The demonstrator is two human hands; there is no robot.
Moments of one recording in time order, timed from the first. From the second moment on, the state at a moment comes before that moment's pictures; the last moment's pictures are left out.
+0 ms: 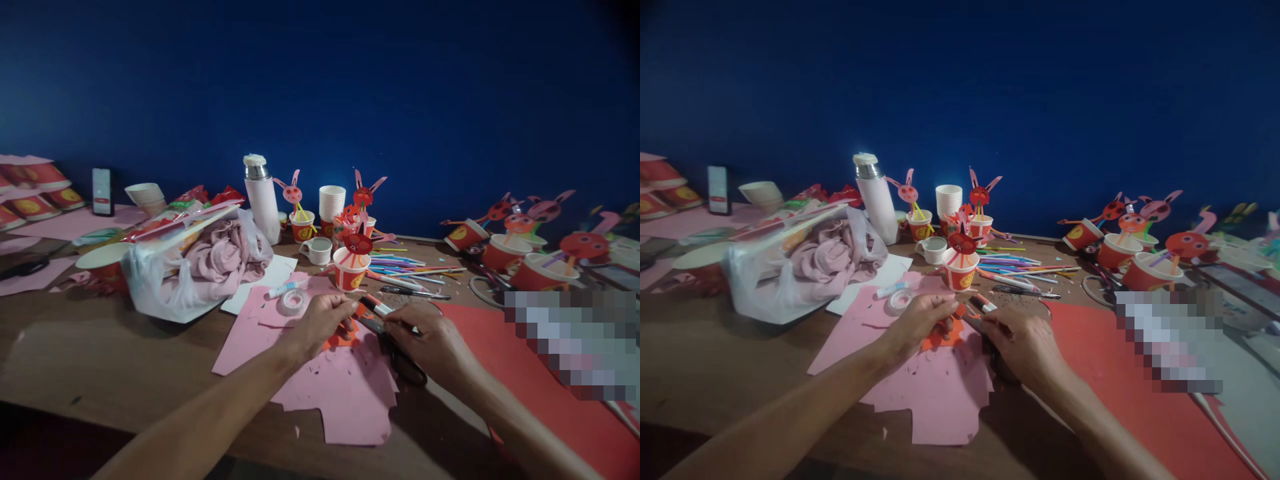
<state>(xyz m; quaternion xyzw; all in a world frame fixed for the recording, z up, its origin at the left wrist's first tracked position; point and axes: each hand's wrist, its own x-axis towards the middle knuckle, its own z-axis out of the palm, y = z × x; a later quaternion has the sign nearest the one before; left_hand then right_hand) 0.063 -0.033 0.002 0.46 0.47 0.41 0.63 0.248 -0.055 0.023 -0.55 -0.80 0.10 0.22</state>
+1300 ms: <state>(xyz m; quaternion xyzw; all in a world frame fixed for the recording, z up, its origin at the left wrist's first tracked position) 0.045 -0.021 0.016 0.50 0.44 0.51 0.54 0.307 0.004 0.000 -0.69 -0.70 0.08 0.13</state>
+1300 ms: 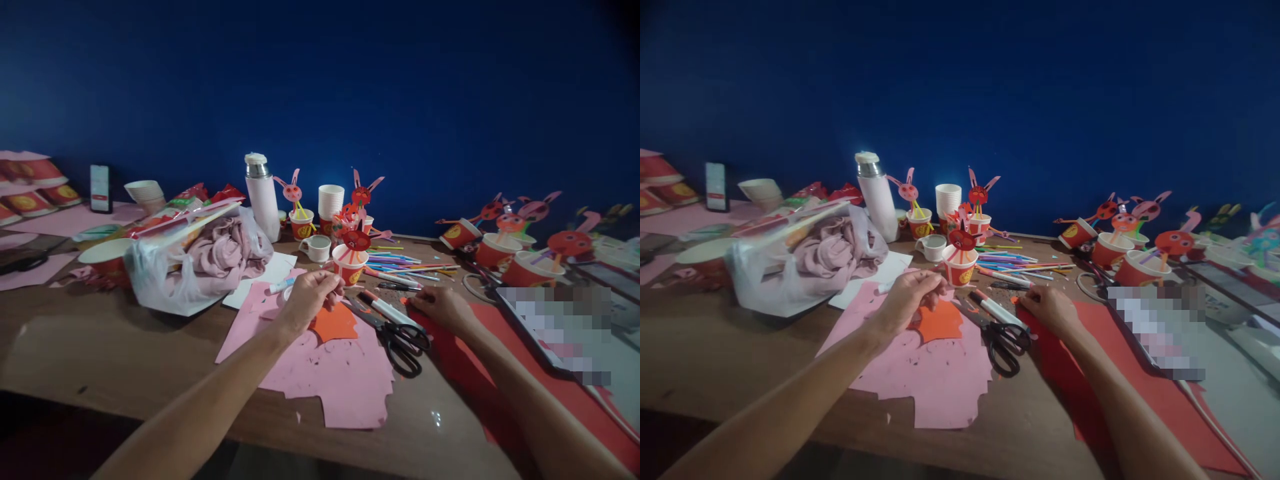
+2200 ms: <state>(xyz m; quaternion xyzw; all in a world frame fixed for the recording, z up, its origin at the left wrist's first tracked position) 0.008 -0.034 0.026 0.76 0.59 0.22 0.14 0.264 -0.033 0.018 -0.53 -0.84 0.03 0.08</state>
